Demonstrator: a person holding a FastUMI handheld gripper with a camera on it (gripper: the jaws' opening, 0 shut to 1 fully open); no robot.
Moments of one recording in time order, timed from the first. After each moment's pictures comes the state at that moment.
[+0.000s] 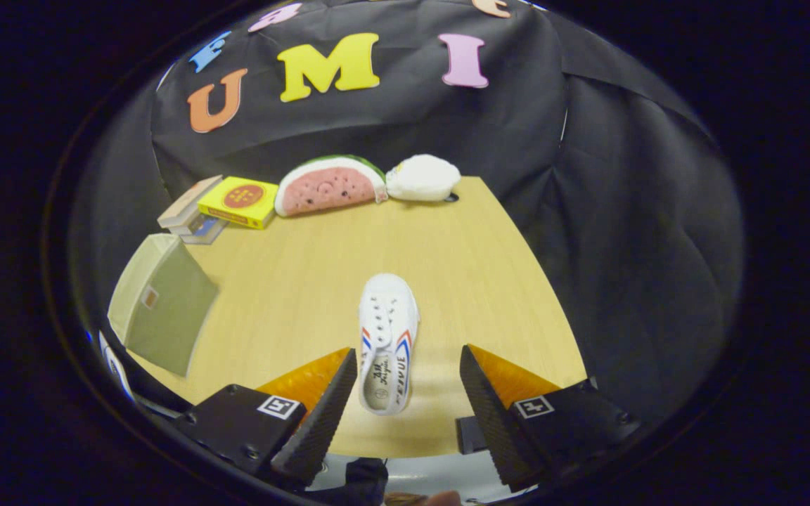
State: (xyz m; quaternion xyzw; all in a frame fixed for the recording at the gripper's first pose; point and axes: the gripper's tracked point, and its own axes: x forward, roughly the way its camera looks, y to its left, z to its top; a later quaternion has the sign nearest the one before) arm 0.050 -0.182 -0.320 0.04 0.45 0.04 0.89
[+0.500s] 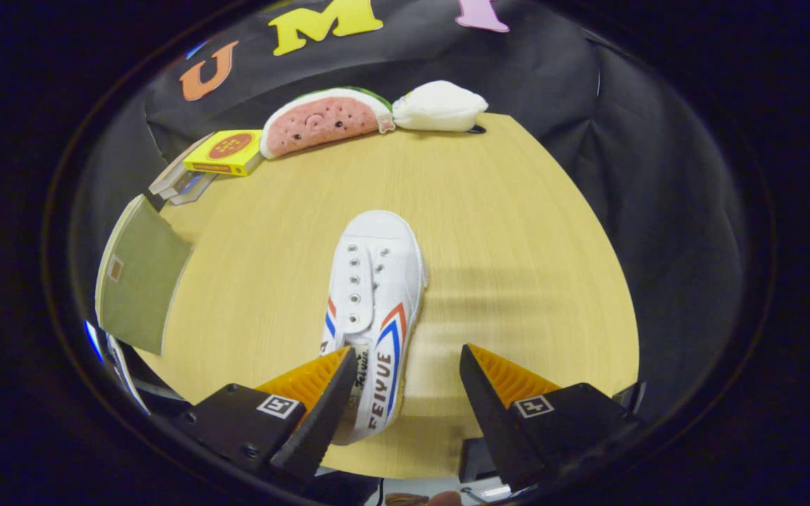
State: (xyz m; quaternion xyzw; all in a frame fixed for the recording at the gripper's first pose) arm 0.095 -0.169 -0.408 0.05 0.54 0.09 0.84
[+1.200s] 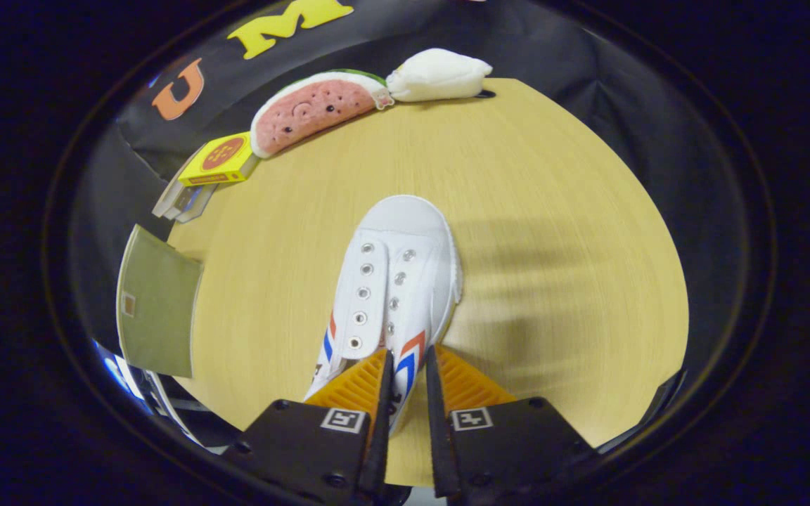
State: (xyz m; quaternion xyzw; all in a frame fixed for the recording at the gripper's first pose) arm 0.108 -0.149 -0.421 0.14 0.57 0.10 0.80
